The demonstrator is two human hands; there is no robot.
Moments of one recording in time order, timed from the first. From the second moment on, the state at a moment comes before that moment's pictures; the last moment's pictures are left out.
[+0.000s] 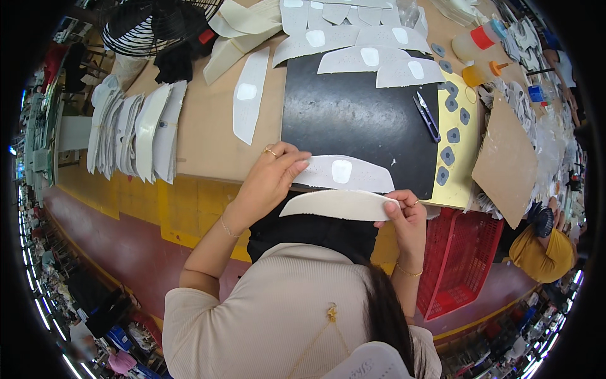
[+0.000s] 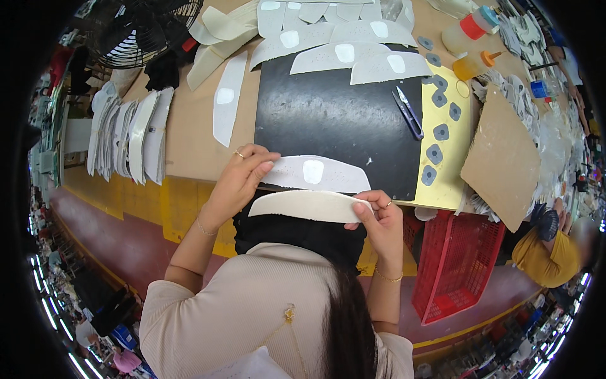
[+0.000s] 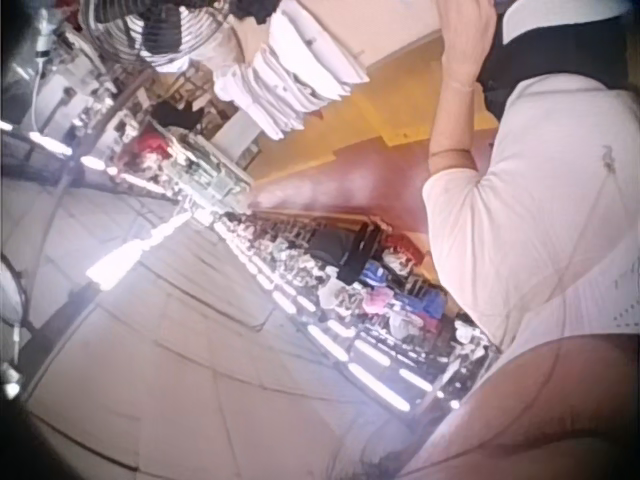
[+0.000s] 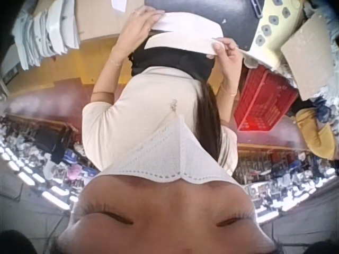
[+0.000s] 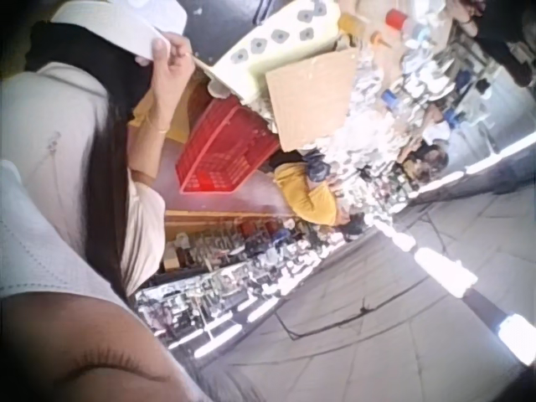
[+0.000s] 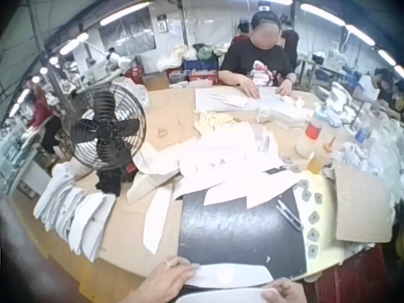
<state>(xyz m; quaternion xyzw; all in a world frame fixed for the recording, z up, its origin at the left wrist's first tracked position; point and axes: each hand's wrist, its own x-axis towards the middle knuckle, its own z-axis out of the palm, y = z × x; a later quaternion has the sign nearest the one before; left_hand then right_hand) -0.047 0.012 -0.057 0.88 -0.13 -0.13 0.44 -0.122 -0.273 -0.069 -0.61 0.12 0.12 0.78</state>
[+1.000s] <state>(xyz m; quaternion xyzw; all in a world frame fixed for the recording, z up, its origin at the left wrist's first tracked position) -0.036 0.021 -0.065 0.80 0.07 -0.27 0.53 -0.084 -0.253 -0.066 -0.81 0.23 0.07 0.53</state>
